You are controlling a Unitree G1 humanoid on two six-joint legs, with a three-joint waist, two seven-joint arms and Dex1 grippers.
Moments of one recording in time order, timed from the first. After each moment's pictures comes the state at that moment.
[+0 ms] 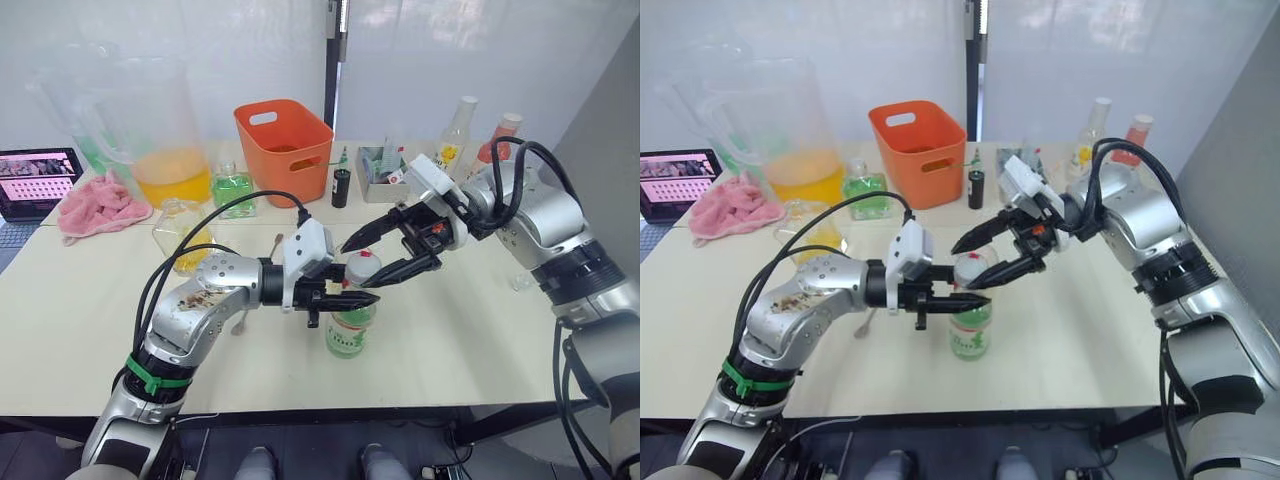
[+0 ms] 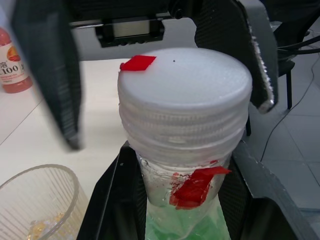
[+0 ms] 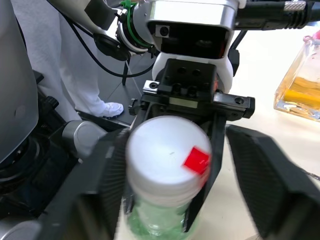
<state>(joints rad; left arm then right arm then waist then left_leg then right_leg) -0.65 0.46 -0.23 -0.33 -0.49 0.66 -0.98 -1.17 -0.82 0.54 0.29 0.75 0.30 1.59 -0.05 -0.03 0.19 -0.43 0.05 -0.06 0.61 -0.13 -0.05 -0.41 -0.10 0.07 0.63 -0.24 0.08</state>
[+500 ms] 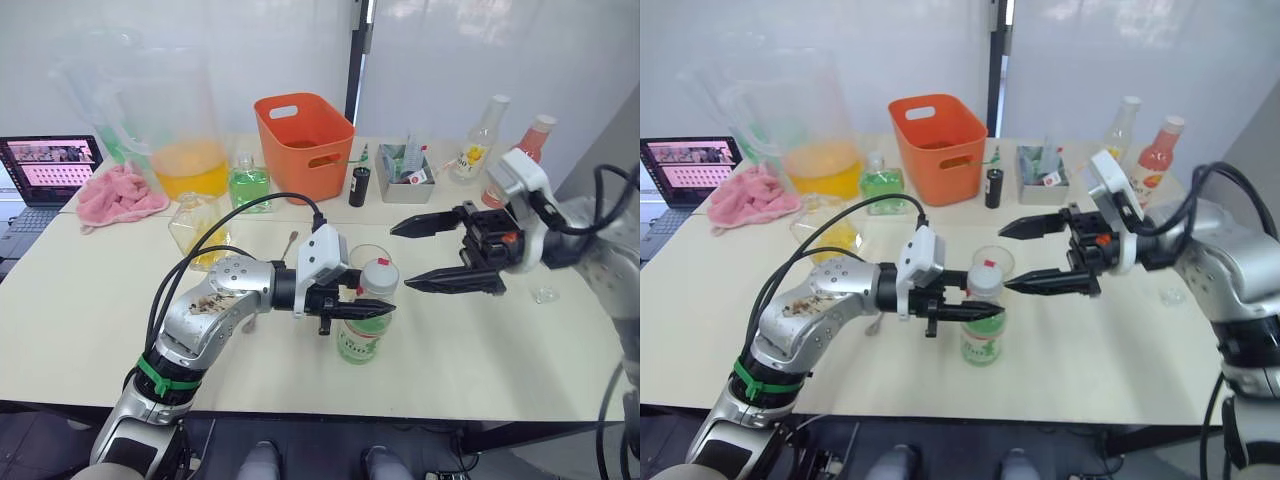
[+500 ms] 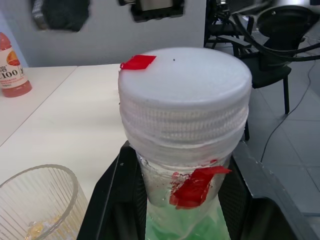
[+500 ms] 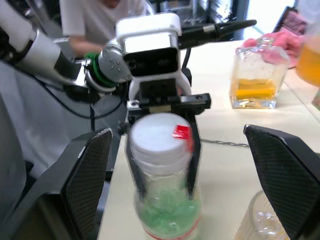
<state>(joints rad) -0.66 0.43 -0.25 -0.31 -0.49 0.63 -0.99 -0.66 -0.98 -0.04 -0.23 1.00 0.71 1.17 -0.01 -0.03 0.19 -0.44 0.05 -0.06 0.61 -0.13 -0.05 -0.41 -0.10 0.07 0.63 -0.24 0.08</state>
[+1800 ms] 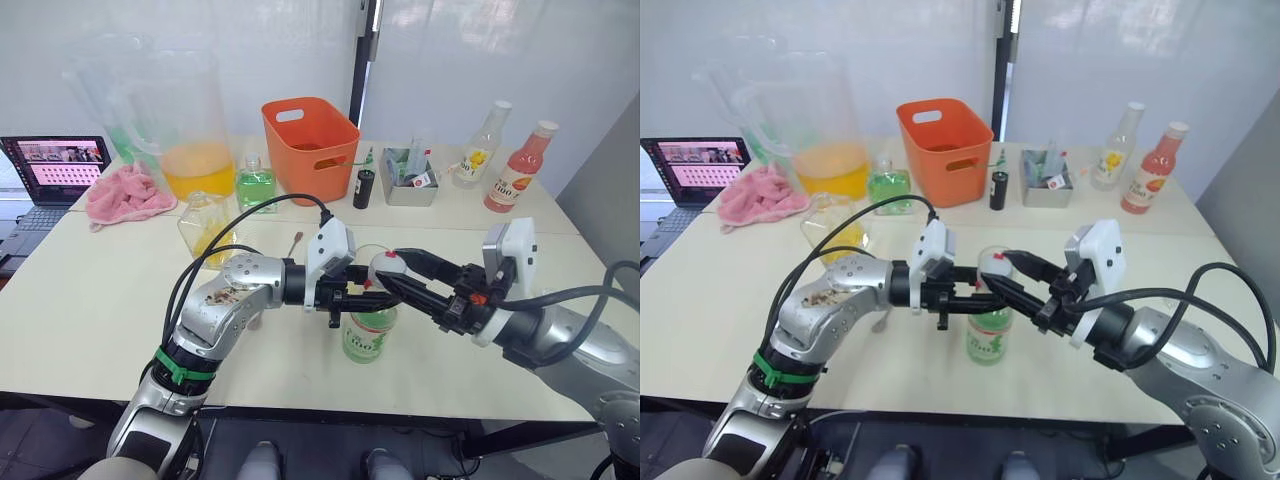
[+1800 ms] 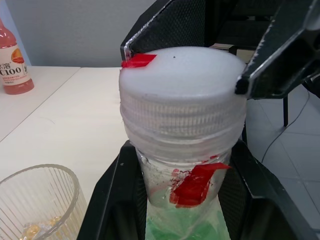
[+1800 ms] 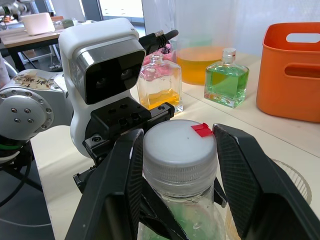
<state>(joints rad) -0.70 0.37 -0.26 -0.22 -0.48 0.63 -0.99 -0.22 -0.76 -0.23 -0.81 1.14 0.78 0.29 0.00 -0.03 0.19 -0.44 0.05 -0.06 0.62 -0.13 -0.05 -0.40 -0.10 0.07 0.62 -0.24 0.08</state>
